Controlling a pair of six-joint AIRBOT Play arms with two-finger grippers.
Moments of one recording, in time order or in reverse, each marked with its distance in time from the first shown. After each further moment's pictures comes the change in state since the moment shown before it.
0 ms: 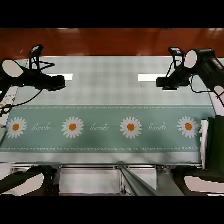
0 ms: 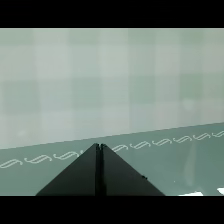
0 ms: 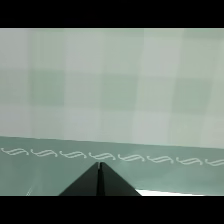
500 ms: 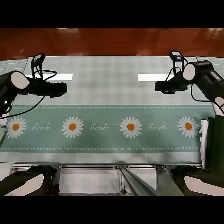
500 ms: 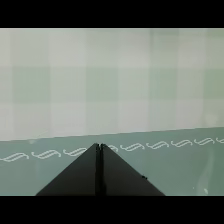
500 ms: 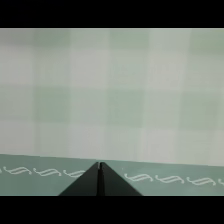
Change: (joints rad) left arm -0.036 0.056 -0.151 0.055 0.134 -0.053; right arm 0.003 0.093 -0.187 0.008 -0.240 0.019
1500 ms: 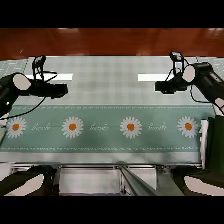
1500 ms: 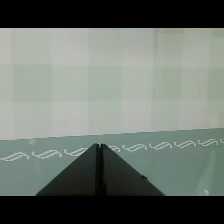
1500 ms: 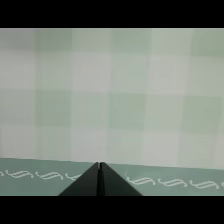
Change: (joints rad) left arm -0.002 -0.004 -0.015 0.003 0.016 -0.007; right arm 0.000 0.007 -0.016 0.005 -0.020 0.003
